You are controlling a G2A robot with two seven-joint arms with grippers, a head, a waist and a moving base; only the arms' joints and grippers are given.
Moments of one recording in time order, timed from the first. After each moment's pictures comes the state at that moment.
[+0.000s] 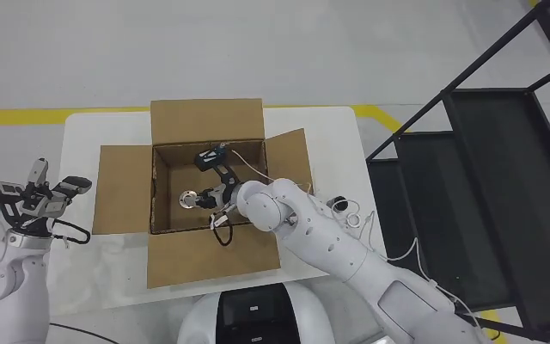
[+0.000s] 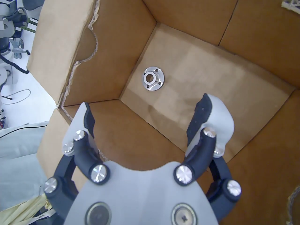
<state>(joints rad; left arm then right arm) 1.44 -1.07 -1.85 -1.31 -0.62 -0.42 -0.81 -0.91 -1.48 0.73 -1.42 -0.75 0.15 0.72</state>
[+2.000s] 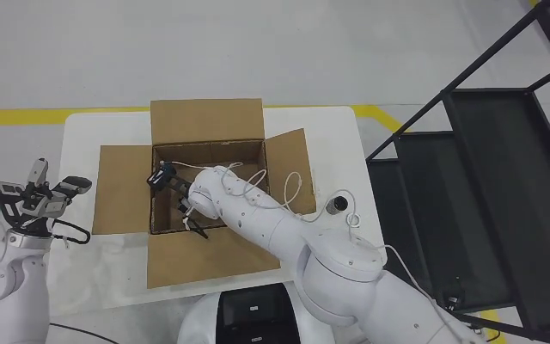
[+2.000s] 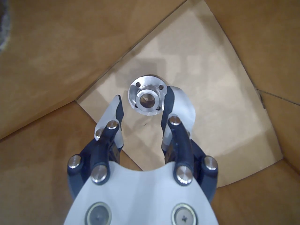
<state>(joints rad) 1.44 -1.07 -1.85 -1.31 -0.62 -0.42 -0.81 -0.46 -2.00 0.34 -0.34 -0.79 -0.13 0.62</state>
